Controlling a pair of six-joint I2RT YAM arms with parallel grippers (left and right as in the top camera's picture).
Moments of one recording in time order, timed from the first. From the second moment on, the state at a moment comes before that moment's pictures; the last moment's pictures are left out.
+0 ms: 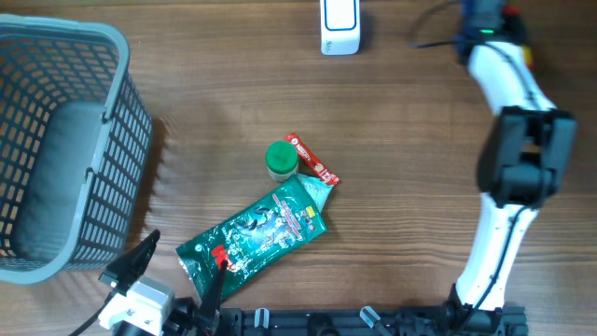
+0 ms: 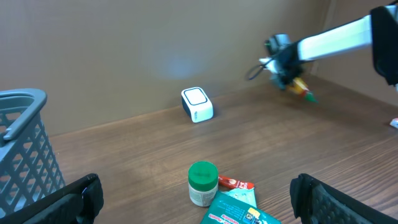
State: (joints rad) left arm 0.09 0.09 0.95 -0.99 0.50 0.09; right arm -0.11 2.35 1.91 -0.37 0.75 -0.45
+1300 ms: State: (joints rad) left arm 0.09 0.09 0.95 -0.99 0.50 0.09; right arm 0.24 1.91 1.93 -1.15 -0.40 0.45
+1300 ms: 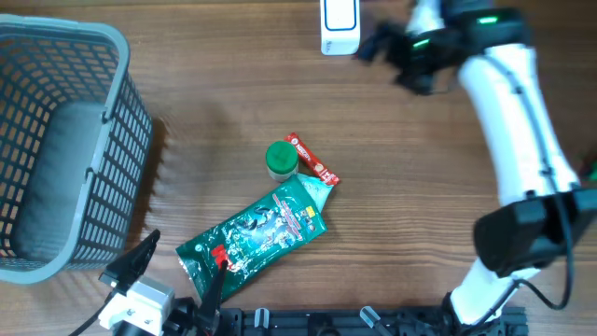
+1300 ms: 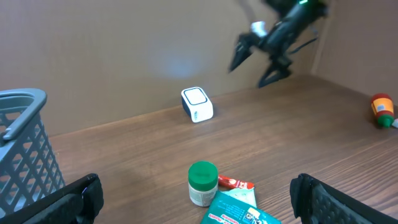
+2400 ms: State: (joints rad) left arm 0.09 0.09 0.95 -0.99 0.50 0.09; right arm 0.74 2.14 1.67 -0.91 -0.10 -0.18
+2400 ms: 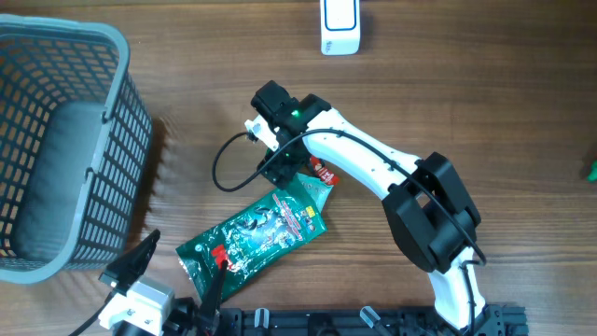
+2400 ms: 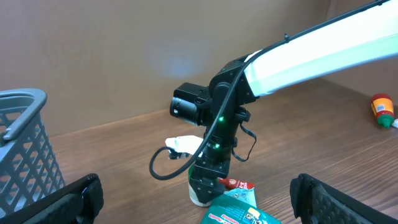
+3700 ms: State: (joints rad) left arm 0.09 0.09 0.95 -0.99 0.50 0.09; right arm 0.34 2.07 1.67 -0.97 0.02 0.58
